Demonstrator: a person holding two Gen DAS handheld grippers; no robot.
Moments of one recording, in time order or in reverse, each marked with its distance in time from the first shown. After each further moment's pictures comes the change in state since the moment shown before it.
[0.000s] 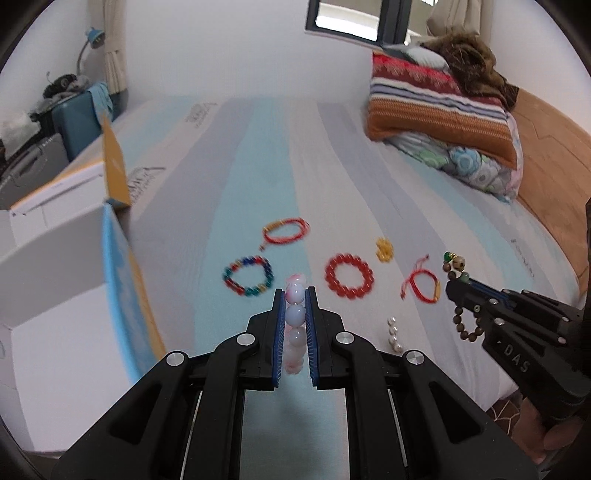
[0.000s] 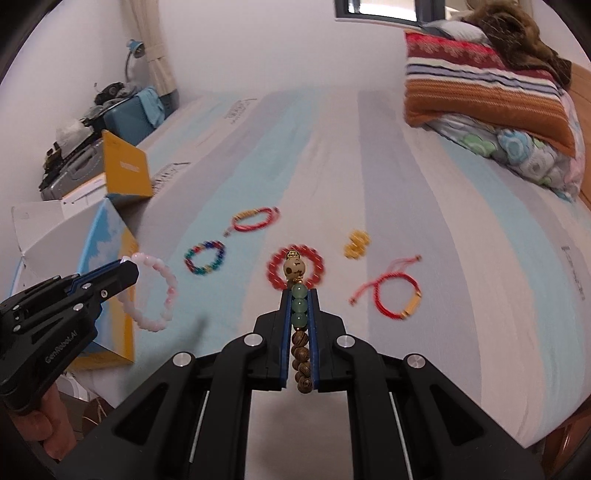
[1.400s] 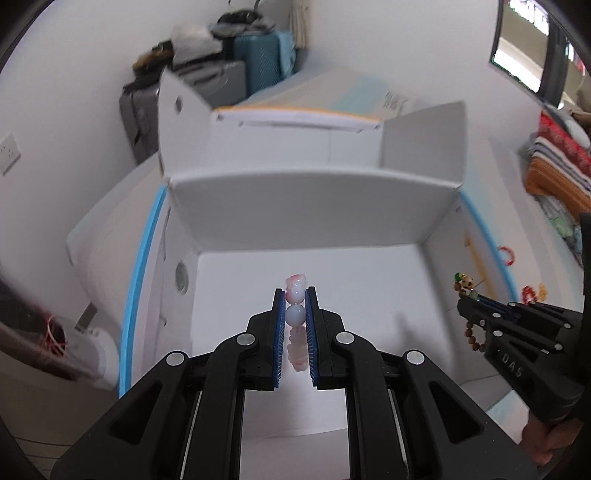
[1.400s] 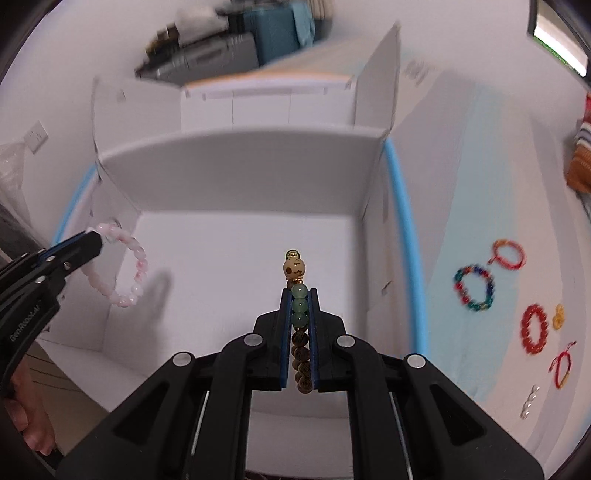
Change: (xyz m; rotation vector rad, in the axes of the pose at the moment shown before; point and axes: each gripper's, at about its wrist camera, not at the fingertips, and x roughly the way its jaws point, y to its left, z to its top) left arm -0.093 0.281 -0.066 -0.360 0.097 0.383; right arm 0.083 0.315 0.008 -0.366 0.282 0.229
